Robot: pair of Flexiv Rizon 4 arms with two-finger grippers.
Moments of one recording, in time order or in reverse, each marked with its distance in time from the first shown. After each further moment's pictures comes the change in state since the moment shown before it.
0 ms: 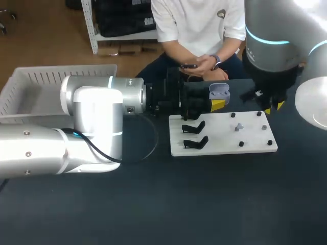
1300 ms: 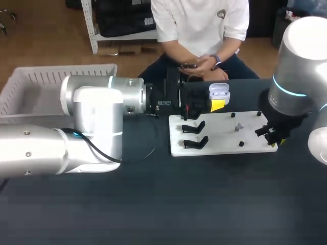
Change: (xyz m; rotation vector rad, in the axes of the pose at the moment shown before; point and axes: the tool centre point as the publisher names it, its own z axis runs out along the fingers) left arm 0.000 0.000 0.000 0.000 0.000 0.000; right arm 0.013 -0.012 0.177 -0.153 0.021 -0.003
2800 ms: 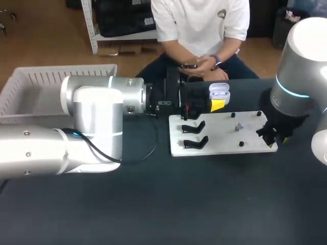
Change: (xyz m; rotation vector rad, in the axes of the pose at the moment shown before) left arm 0.000 0.000 0.000 0.000 0.000 0.000; right arm -0.001 -0.001 0.000 -0.011 -0.019 -0.016
